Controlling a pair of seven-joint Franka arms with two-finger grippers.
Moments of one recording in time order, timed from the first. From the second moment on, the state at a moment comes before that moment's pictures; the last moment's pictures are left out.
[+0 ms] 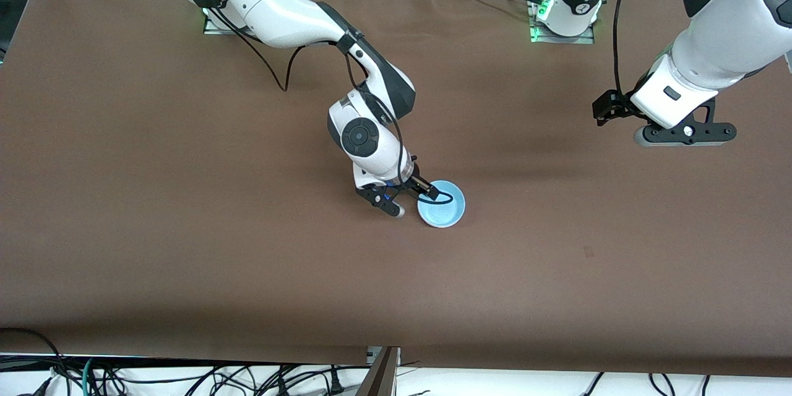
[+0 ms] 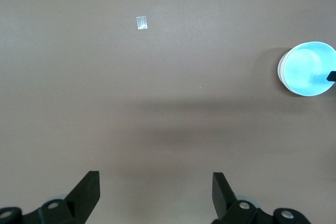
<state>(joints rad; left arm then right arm) 0.03 0.10 -0.25 -1.61 0.06 1.59 -0.25 0.68 1.01 0.06 -1.05 0.26 2.25 1.15</state>
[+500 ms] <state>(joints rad) 0.03 0.10 -0.25 -1.61 0.06 1.59 -0.25 0.53 0.87 0.05 -0.97 0.20 1.83 0.84</state>
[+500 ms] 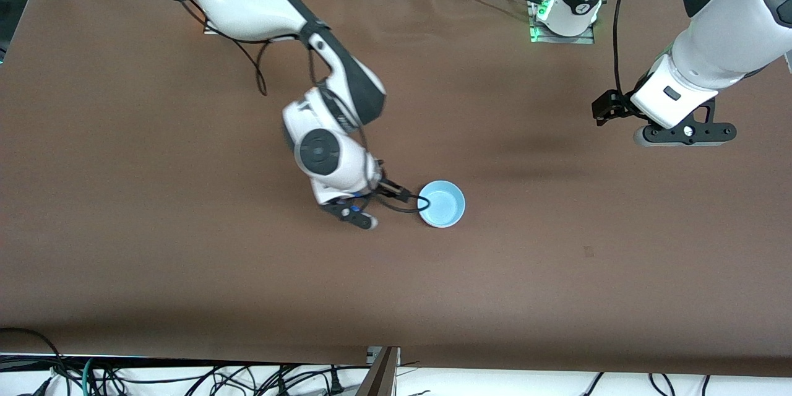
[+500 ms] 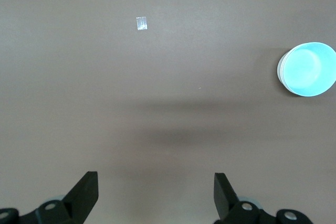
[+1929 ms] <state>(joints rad) 0.03 0.13 -0.25 -1.55 0.04 1.63 -0.25 0.07 0.11 -0.03 -1.45 -0.07 1.38 0.02</state>
